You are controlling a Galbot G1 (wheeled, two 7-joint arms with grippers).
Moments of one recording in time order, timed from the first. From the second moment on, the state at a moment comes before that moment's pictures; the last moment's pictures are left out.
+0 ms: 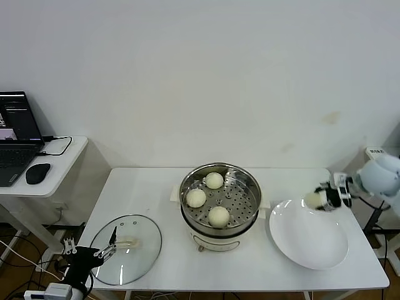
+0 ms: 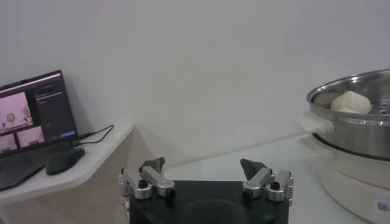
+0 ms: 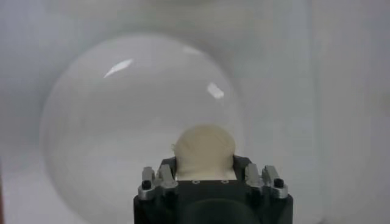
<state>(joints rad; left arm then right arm) 1.81 -1.25 -0.74 -2.28 -0.12 0.18 -0.03 0.07 0.37 -0.72 1.54 0.06 -0.30 -0.97</state>
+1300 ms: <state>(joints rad) 1.80 -1.28 -0.75 -2.29 -0.13 0.18 -0.04 0.44 0.80 -1.21 1.59 0.44 -0.65 -0.76</state>
